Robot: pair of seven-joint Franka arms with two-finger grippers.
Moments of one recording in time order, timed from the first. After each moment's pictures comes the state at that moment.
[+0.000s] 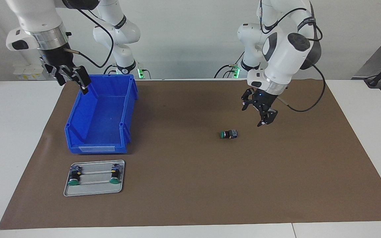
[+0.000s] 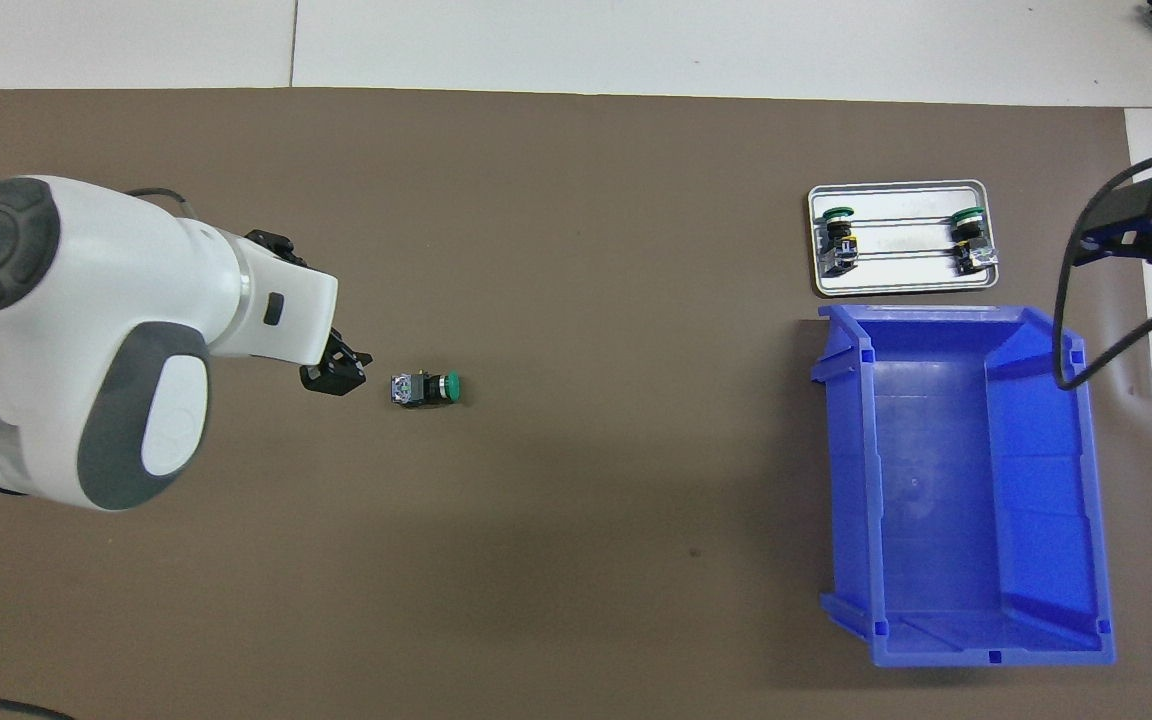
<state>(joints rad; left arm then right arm) -0.33 0.06 -0.02 -1.92 -0.16 2.14 0.87 0.03 0.05 -0.04 -1.39 -0.03 1.50 0.40</state>
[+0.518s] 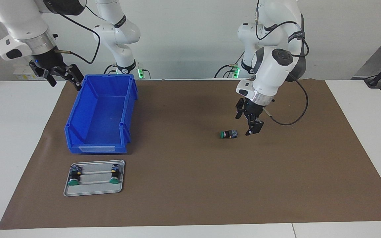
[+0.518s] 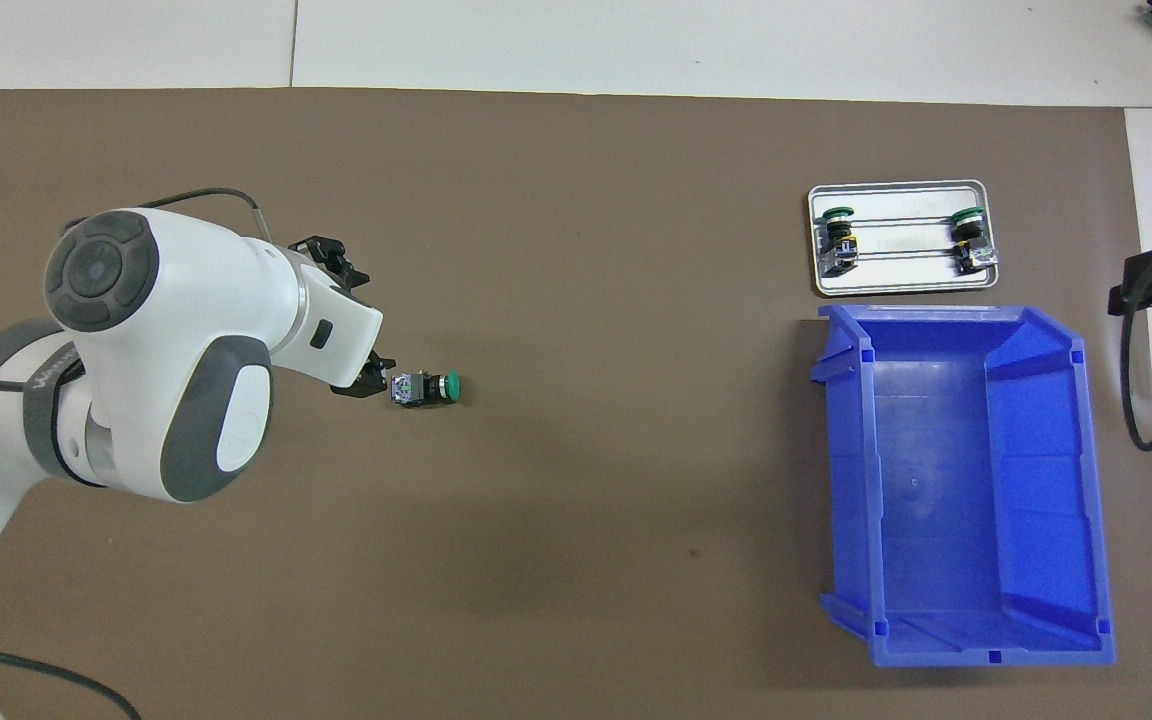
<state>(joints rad) -0.35 0.10 -0.01 -1.97 -0.16 2.22 1.12 0.04 -0.03 -0.10 -1.58 -0.03 1.55 0.15</state>
